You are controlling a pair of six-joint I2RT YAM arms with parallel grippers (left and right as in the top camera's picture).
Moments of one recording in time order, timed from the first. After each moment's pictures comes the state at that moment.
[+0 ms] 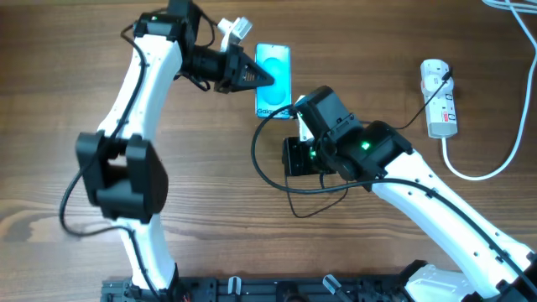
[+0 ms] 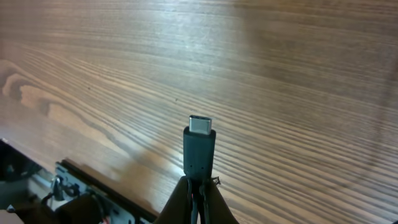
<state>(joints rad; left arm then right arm) -0.16 2.08 1.92 -1.29 1.20 0.11 0.67 1.44 1.25 -0.89 -0.26 0.56</state>
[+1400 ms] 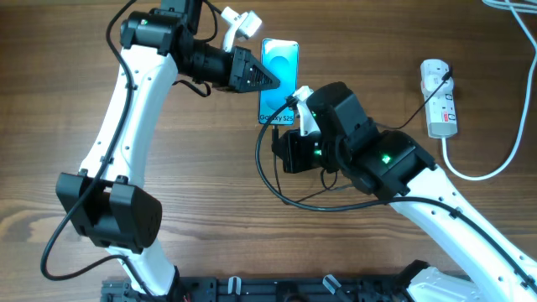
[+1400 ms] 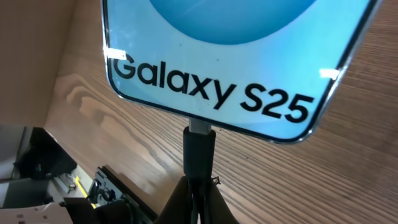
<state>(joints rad) -0.21 1.90 1.92 -1.30 1.07 0.11 0.67 1.34 1.25 -0.76 -0.31 0.53</state>
